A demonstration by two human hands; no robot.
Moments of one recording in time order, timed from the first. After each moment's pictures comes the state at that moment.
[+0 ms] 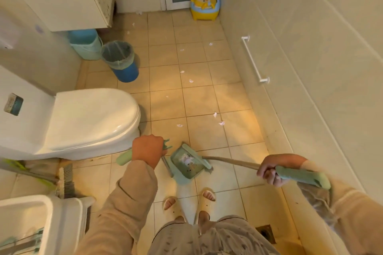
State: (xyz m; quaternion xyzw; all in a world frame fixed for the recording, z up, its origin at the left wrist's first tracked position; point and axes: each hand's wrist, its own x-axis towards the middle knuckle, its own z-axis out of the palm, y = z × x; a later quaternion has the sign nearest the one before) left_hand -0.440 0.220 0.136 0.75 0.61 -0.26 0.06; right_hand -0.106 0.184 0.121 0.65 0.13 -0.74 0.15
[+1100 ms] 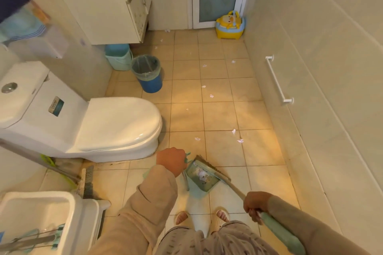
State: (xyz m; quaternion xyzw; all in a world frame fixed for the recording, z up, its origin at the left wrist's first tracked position) left_hand -0.452 0.217 0.142 0.72 0.64 -0.22 0.17; right_hand -0.212 0.164 0.076 0.67 0.33 -0.60 0.30
